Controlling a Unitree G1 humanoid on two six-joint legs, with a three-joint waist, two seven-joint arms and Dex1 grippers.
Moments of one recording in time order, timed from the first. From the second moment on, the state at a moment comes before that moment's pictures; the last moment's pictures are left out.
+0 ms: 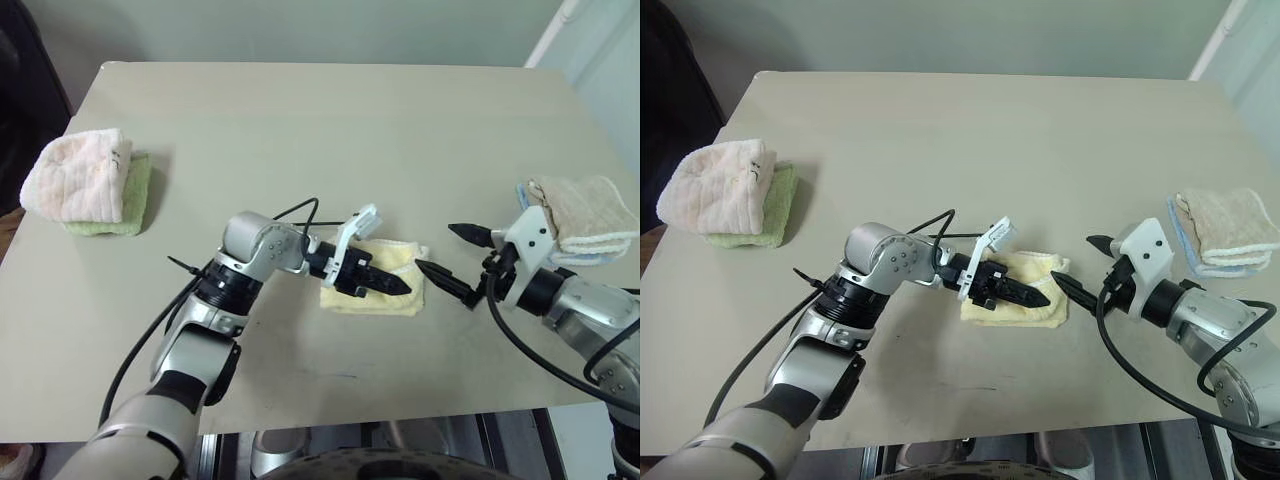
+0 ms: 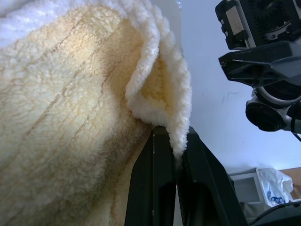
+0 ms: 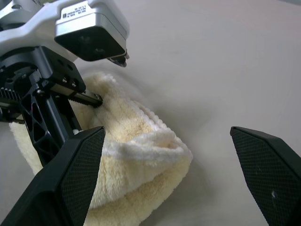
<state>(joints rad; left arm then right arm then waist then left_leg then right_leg) -0.78 0.27 -0.29 0.18 -0.72 1.33 -0.93 -0.01 -0.70 -0.19 -0.72 0.60 0.79 0.57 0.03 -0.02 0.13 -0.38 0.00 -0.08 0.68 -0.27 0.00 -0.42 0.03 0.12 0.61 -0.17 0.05</state>
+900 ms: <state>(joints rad) -0.73 0.26 -0.06 -0.03 -0.82 1.32 -0.85 -0.02 -0.71 -0.26 -0.72 0.63 0.79 0.57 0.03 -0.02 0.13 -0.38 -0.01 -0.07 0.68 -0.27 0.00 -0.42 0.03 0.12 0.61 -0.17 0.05</state>
